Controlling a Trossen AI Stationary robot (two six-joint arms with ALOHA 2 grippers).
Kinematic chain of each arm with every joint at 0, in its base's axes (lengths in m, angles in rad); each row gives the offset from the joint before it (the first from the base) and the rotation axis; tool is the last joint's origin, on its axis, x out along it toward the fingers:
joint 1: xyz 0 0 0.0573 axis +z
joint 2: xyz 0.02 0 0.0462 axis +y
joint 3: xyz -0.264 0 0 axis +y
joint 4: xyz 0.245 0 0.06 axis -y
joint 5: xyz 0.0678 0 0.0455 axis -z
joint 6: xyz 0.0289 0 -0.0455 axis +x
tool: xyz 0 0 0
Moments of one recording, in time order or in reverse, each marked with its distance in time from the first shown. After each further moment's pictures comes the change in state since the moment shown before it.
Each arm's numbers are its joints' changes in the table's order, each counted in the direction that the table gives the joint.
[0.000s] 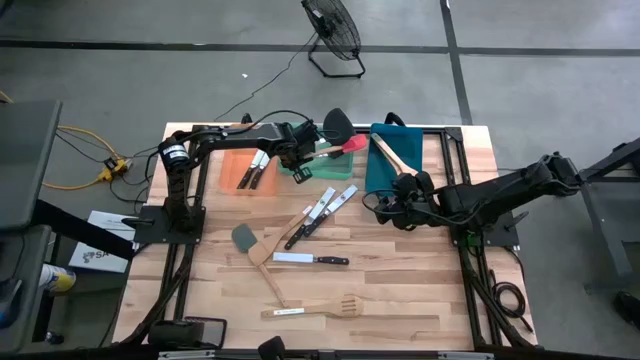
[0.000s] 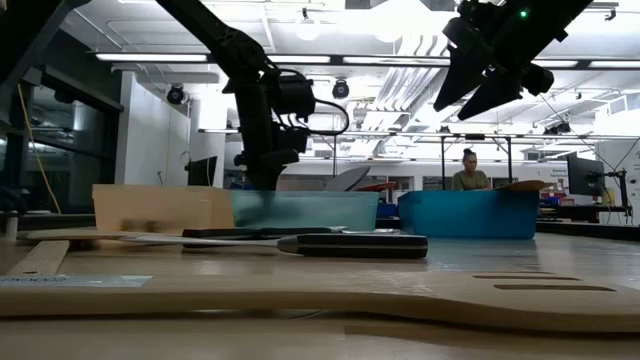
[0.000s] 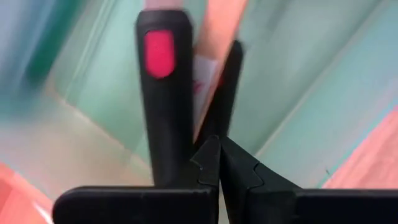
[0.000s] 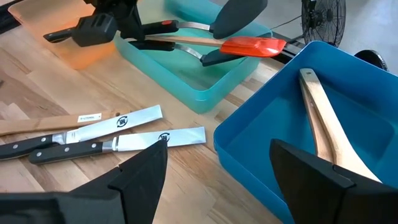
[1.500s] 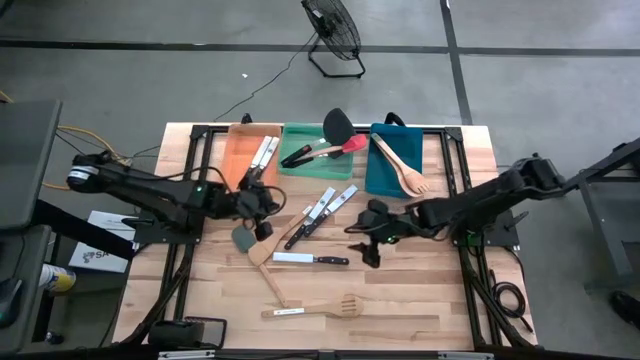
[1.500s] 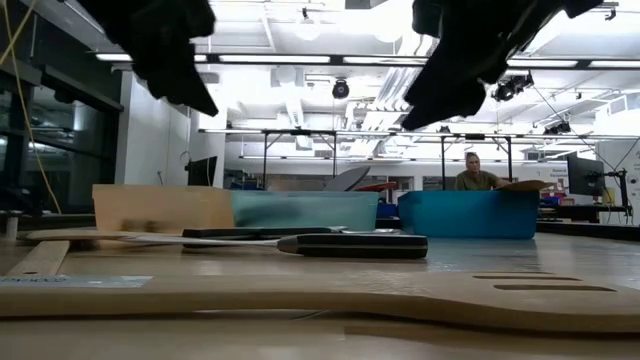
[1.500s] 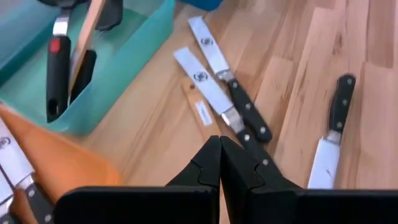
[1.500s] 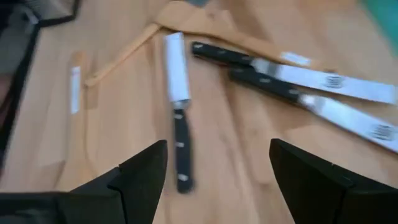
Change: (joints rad) left arm -0.634 -0.815 0.621 0.268 -0.263 -0.386; right arm 0.044 0.221 0.000 0.488 -0.618 -0.480
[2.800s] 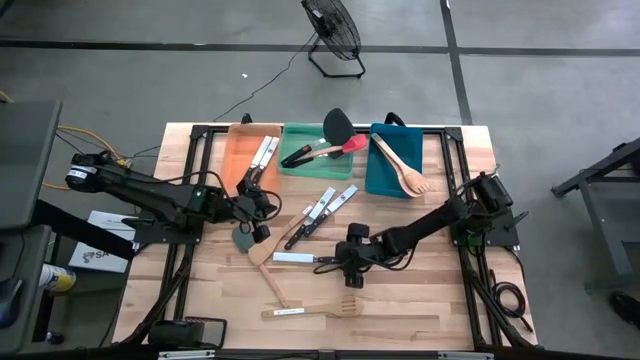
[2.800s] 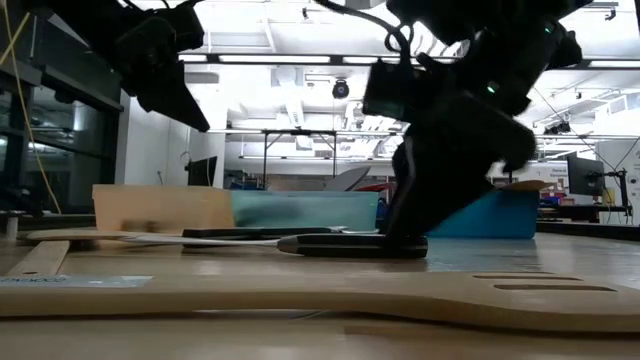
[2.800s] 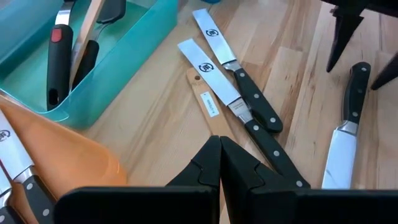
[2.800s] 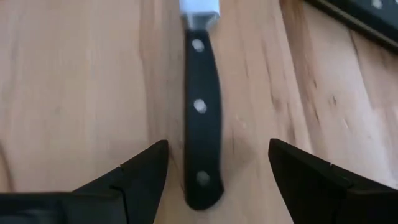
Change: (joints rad) left arm -0.031 -0.034 0.104 0.078 -0.038 0.000; right arm 0.088 0.461 -0.169 0.029 0.052 -0.054
